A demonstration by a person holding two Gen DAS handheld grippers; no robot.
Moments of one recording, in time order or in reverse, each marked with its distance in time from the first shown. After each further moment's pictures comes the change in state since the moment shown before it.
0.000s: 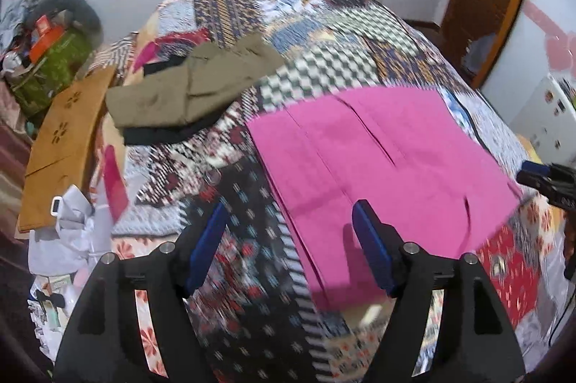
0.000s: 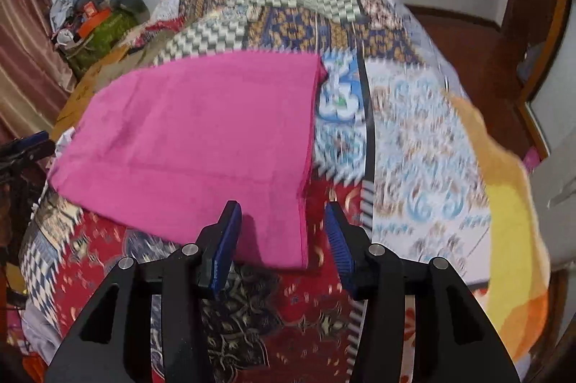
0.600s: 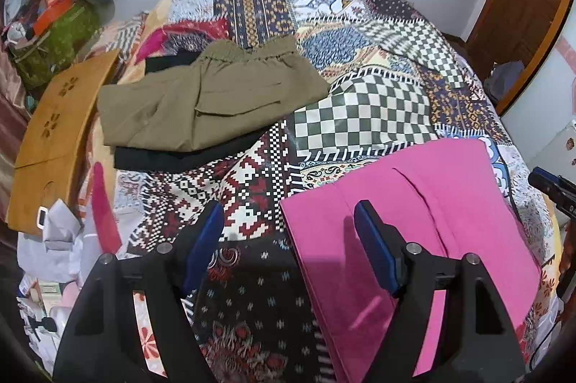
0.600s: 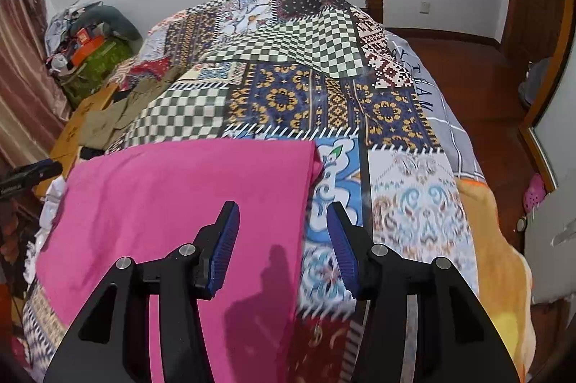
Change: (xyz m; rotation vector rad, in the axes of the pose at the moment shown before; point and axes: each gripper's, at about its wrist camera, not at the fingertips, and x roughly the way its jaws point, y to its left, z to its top) left arm 0.078 0.037 0.067 -0.112 0.063 0.007; right arm 0.043 -0.017 0.090 0.020 -0.073 -0.013
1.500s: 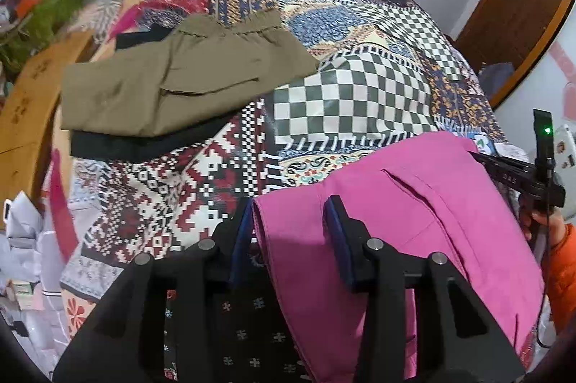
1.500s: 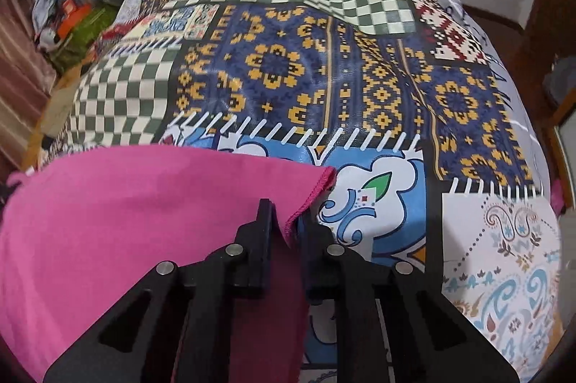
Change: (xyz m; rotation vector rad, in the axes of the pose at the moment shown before) left arm 0.039 -0.003 -0.010 -0.020 0.018 -0.074; right arm 0.124 -0.011 0.028 -0.054 0.149 0.020
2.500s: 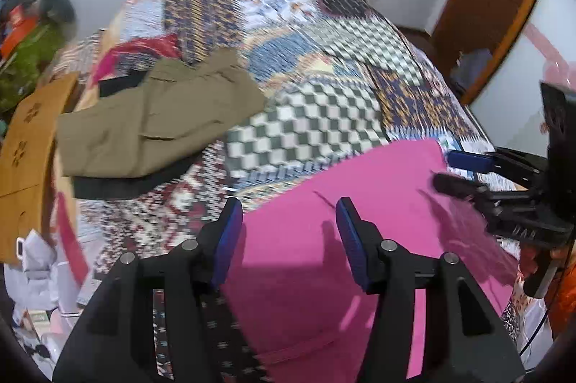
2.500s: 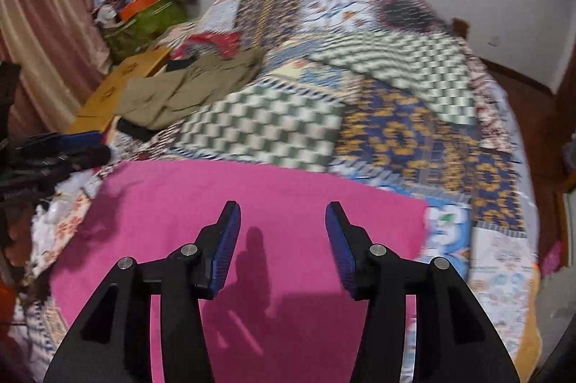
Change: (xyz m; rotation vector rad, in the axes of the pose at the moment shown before) left arm -0.034 -0.049 0.022 0.122 -0.019 -0.050; right arm -0.075 0.115 0.009 -0.189 -0.085 0.115
